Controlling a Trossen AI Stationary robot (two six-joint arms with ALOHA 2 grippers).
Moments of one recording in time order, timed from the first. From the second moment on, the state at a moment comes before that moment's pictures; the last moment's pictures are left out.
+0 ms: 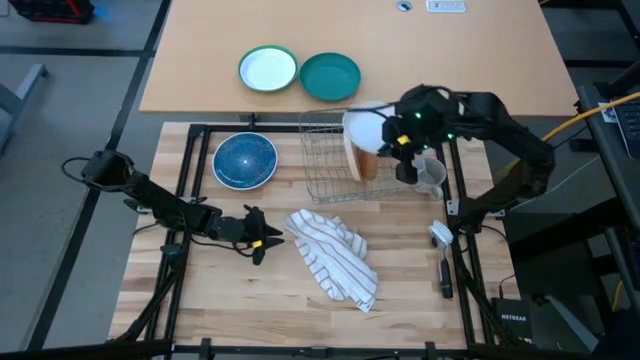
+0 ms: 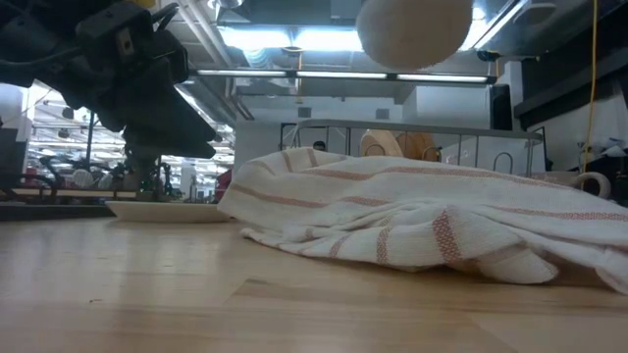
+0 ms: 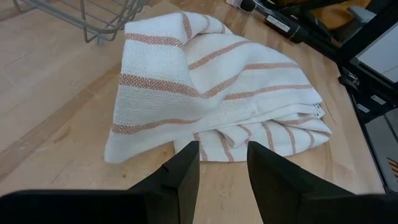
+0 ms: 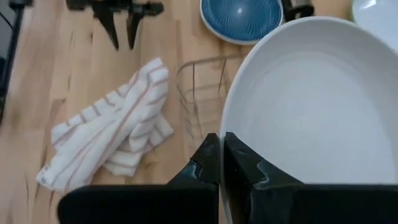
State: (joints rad) left arm -0.34 1.30 0.33 0.49 -0.37 -0.67; right arm -0.23 1.47 2.00 -1.40 -0.09 -0.19
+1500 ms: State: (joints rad) left arm -0.35 1.30 0.33 0.51 -0.37 -0.68; right arm 0.00 1.38 0.76 0.69 0.23 0.11
